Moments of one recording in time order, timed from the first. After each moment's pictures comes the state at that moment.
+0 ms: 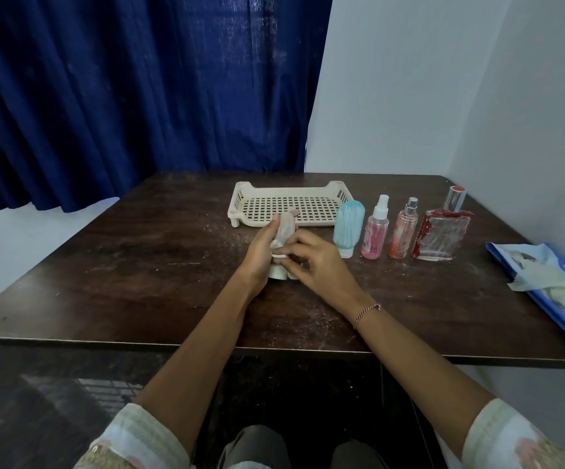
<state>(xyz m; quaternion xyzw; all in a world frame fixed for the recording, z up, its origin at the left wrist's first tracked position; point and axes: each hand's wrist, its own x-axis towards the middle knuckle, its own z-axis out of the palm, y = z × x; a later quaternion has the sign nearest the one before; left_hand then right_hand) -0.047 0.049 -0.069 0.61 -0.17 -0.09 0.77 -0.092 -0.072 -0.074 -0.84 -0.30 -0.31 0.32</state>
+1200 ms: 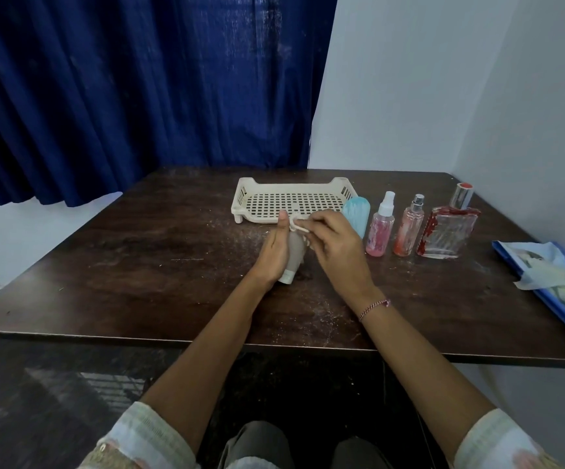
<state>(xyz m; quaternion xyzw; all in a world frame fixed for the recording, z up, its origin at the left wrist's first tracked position) -0.058 0.040 -0.070 0.69 -0.22 0.00 0.70 -0.094 -0.078 -0.063 -0.83 -0.21 -0.45 0.25</state>
